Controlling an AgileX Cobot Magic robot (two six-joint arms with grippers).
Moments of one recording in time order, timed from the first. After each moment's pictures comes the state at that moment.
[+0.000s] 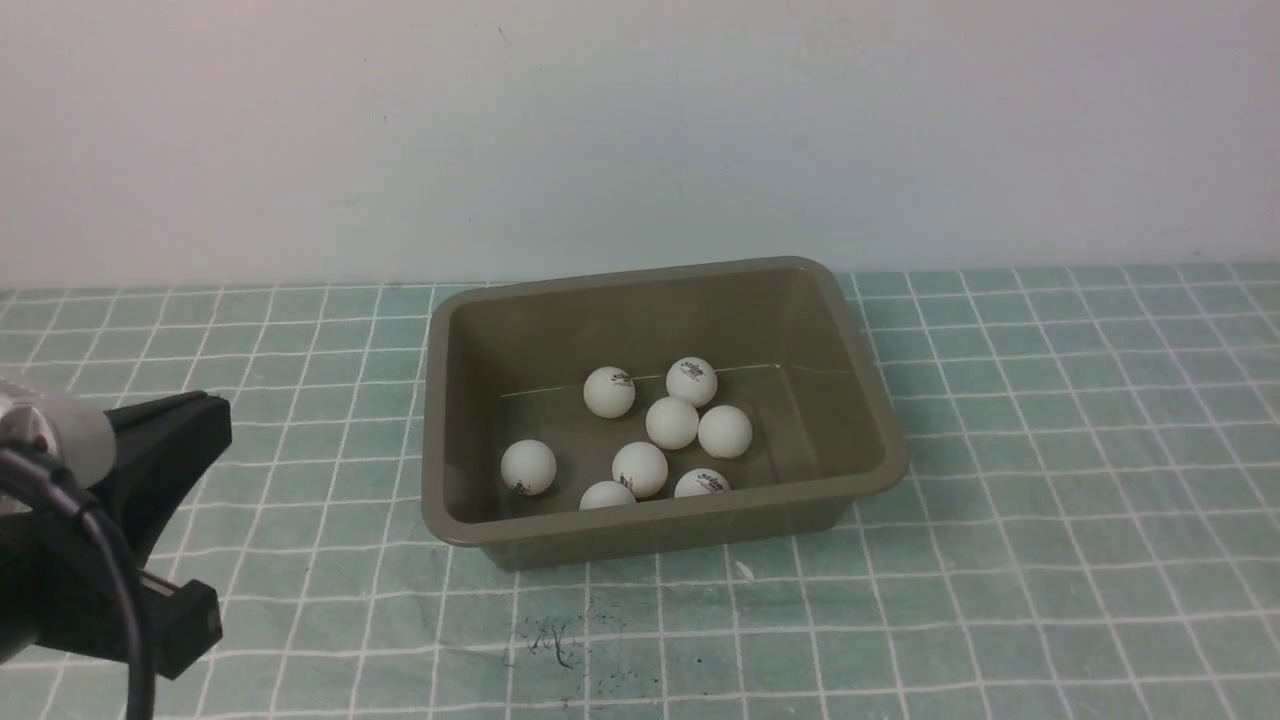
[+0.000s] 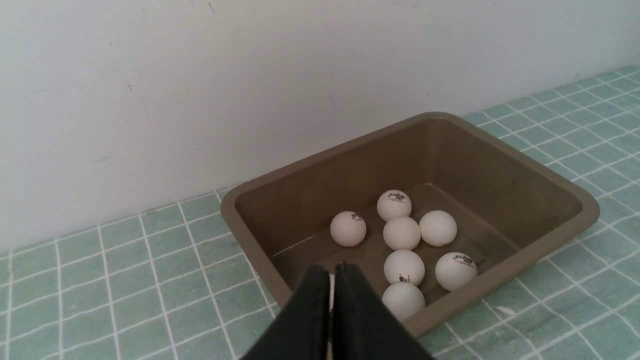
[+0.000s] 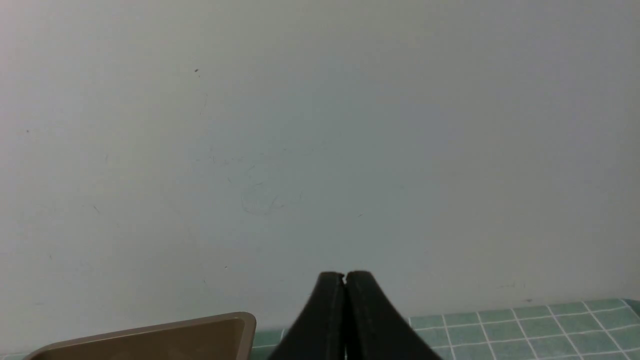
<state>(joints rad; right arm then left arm) 0.31 0.05 -0.44 -0.60 0.54 0.77 -0.41 0.58 -0.52 -0.03 0.28 0.01</state>
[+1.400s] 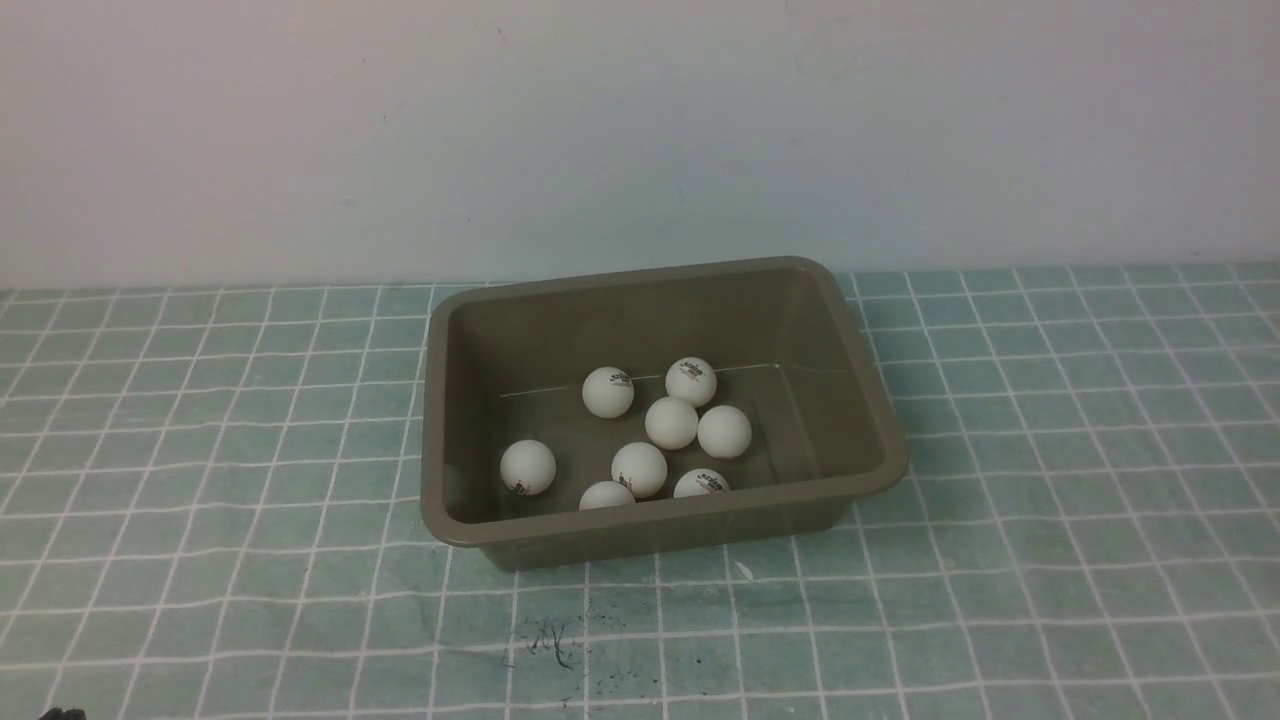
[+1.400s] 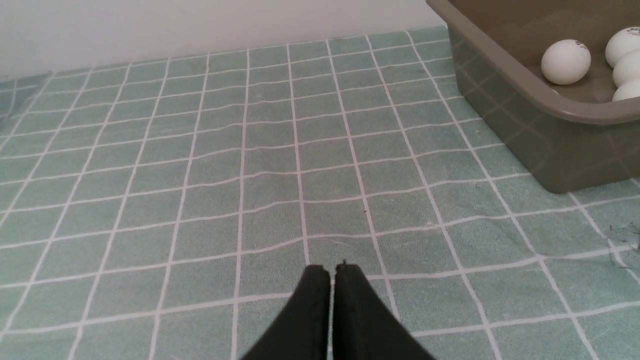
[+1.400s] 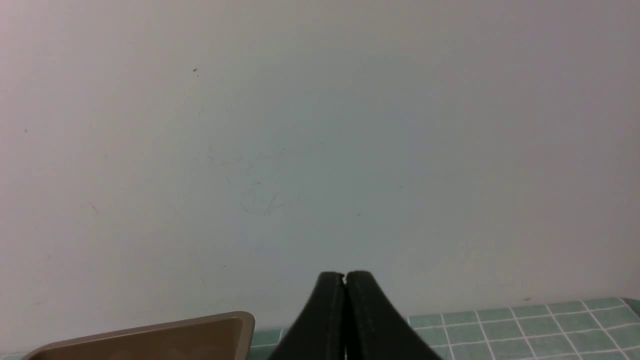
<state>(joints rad) 0.31 0.05 -0.44 -0.60 0.54 0.77 -0.04 -0.01 0.03 -0.03 0.37 0.06</state>
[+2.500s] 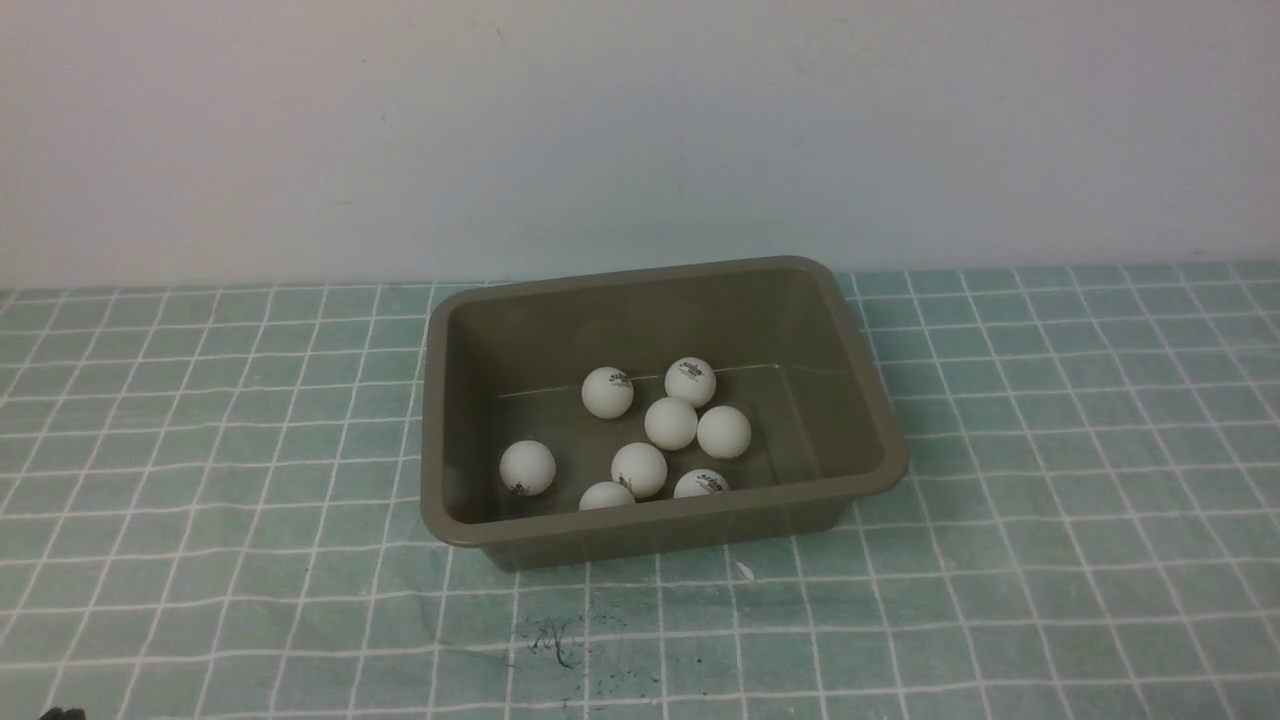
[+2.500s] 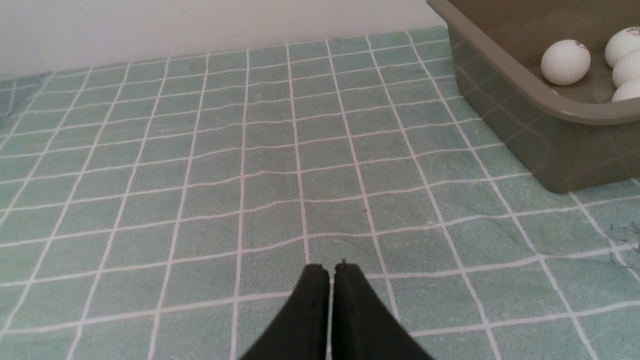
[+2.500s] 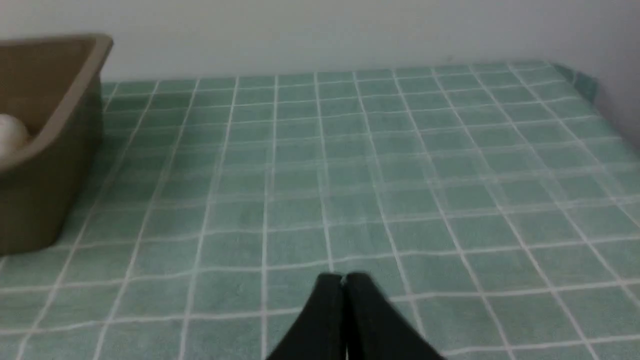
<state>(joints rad) -0.06 -0.01 0.02 -0.09 0.41 0.18 -0.04 -0.01 0.03 -0.03 0.37 0.06</state>
